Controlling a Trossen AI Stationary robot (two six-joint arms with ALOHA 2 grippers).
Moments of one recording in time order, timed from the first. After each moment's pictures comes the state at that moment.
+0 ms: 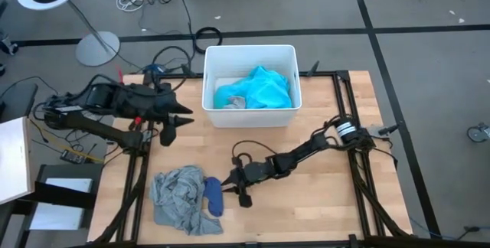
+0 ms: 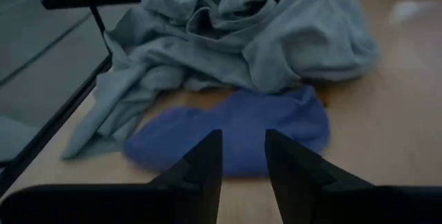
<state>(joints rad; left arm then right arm) -0.10 0.98 1.36 -0.98 -0.21 -0.27 0.31 2.17 1.22 0.57 0.04 0.17</state>
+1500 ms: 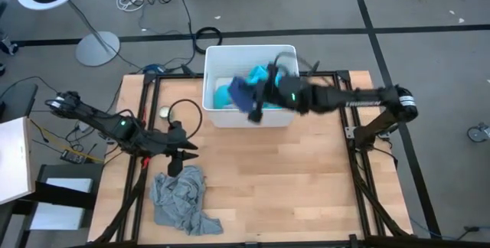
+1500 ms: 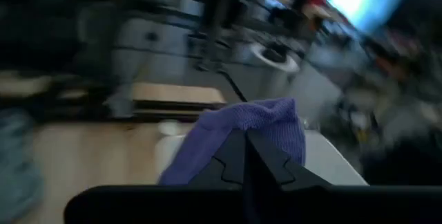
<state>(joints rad) -0.42 0.84 0.76 -0.59 -0.30 -0.57 -0.03 1.51 1.43 -0.11 0.42 -0.20</state>
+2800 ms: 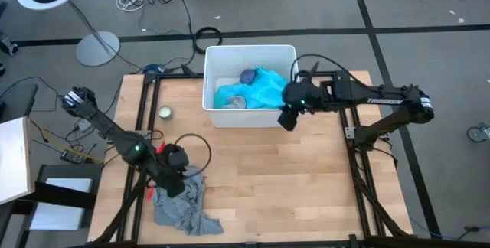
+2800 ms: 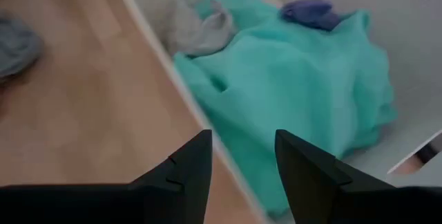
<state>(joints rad) -0.67 1.10 0.76 -0.77 -0.26 -1.03 -0.06 1.32 1.35 -0.92 0.35 0.36</state>
